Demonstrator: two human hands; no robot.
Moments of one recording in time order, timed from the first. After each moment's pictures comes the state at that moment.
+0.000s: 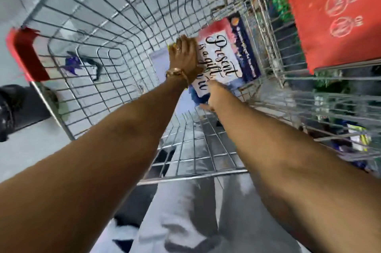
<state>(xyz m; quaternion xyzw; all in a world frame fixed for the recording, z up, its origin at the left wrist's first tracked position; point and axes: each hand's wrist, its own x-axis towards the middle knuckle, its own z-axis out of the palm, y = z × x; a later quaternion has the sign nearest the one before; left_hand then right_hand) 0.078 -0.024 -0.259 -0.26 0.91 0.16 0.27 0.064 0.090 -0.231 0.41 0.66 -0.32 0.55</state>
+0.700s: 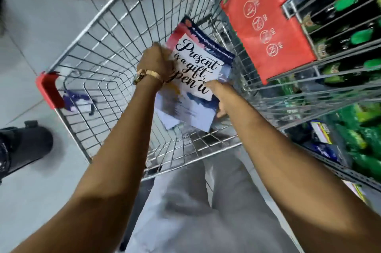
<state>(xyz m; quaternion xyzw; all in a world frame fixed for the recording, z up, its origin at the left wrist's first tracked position) 0.041 -0.050 -0.098 -0.40 0.86 0.26 0.17 0.012 0.125 -0.085 0.33 0.69 -0.43 0.48</state>
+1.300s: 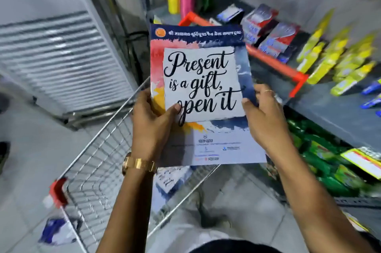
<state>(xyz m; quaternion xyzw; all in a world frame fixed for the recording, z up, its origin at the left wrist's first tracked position) 0.054 0.067 0.162 -0.19 0.73 0.65 -0.14 0.012 0.272 0.186 0.02 0.88 -0.47 -0.02</state>
